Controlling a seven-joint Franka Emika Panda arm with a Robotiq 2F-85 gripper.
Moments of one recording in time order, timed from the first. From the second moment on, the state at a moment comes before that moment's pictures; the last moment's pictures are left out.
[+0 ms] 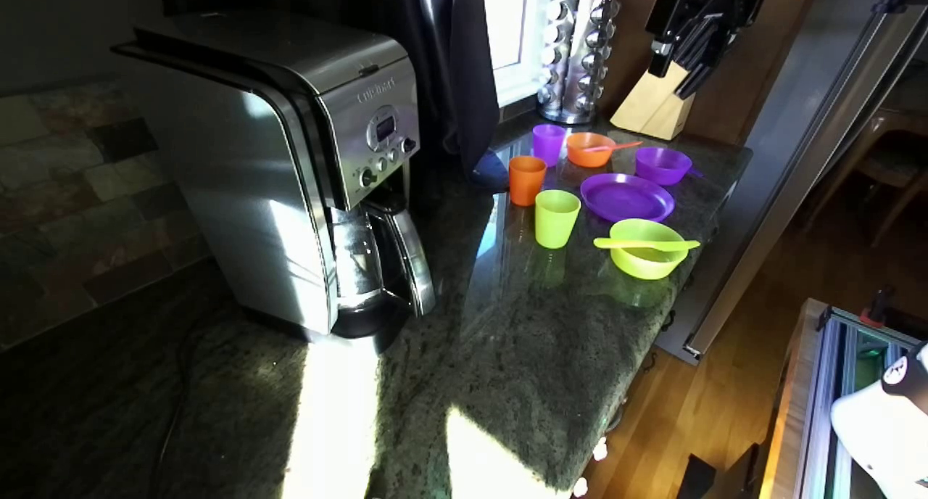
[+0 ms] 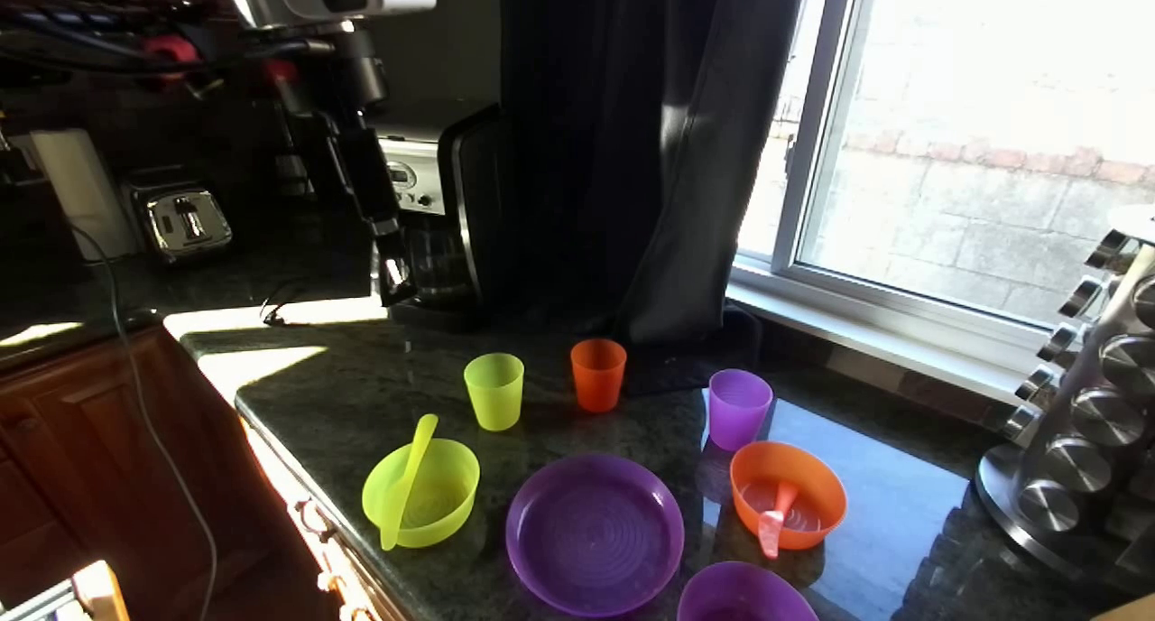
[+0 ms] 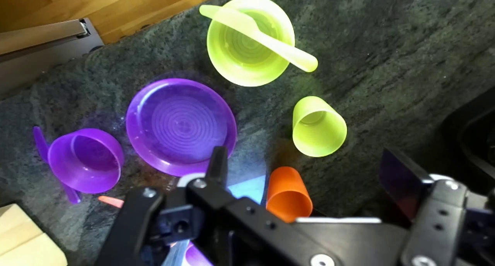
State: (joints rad) arm -0.09 -0.63 0.08 -2.38 -0.03 1.88 0.35
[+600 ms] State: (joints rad) arm -0.09 -0.48 0.05 -2.38 0.00 1.94 0.27
